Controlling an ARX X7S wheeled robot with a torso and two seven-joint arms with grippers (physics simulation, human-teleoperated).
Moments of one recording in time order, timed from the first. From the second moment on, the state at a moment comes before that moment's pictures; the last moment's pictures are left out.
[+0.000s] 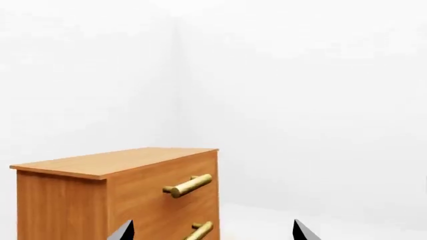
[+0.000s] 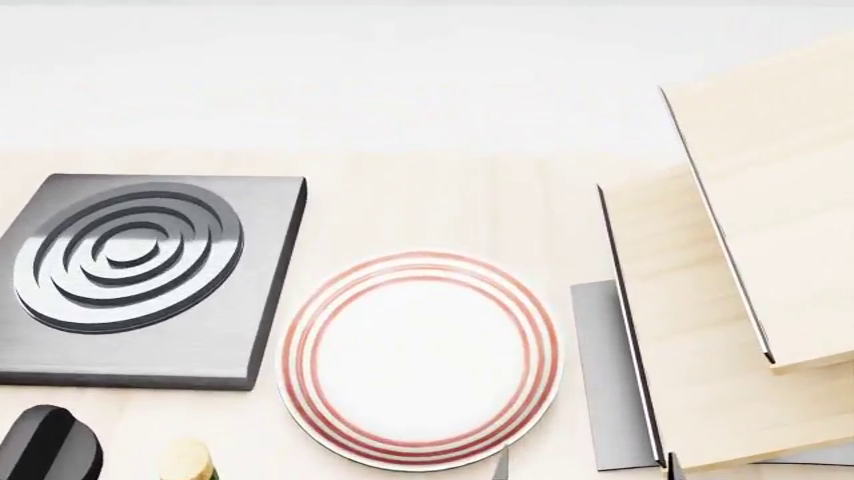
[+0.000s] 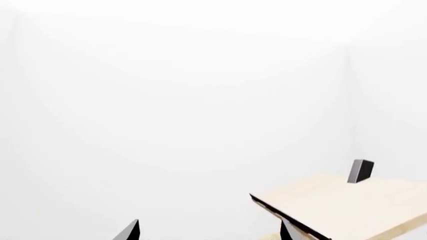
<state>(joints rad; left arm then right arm) 0.10 -0.57 -0.42 0.96 -0.58 -0.61 -0.63 -0.19 0.30 -0.32 -0.37 -0.09 -0.37 0.49</state>
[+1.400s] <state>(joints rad) -0.11 -0.87 -0.41 0.54 -1.61 -1.40 -1.13 -0.07 0.28 -0.35 -0.19 -0.03 -0.32 0.49</state>
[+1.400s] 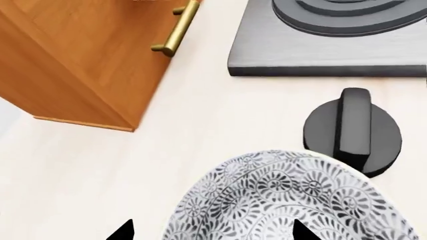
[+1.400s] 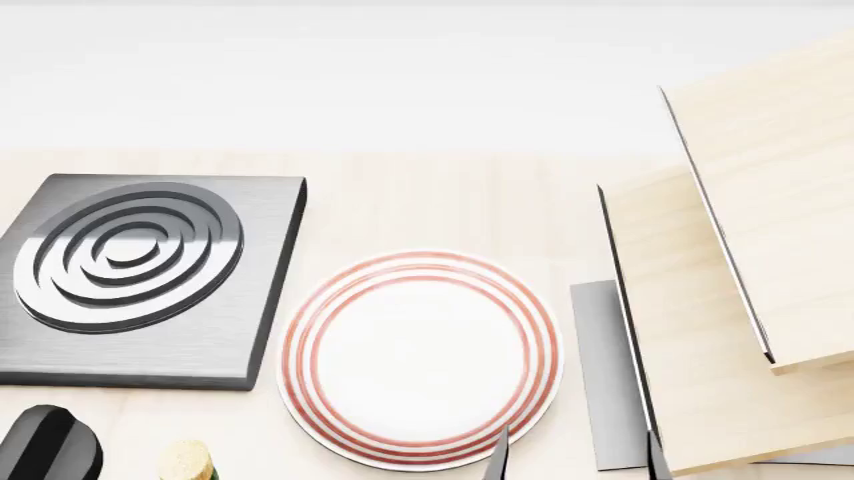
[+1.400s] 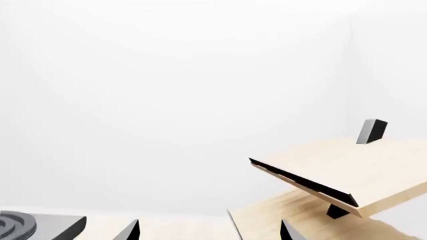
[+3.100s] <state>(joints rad) 0.09 -0.88 -0.38 0.43 -1.39 -1.30 -0.90 -0.03 0.28 -0.39 -0.12 -0.02 -0.31 0.52</state>
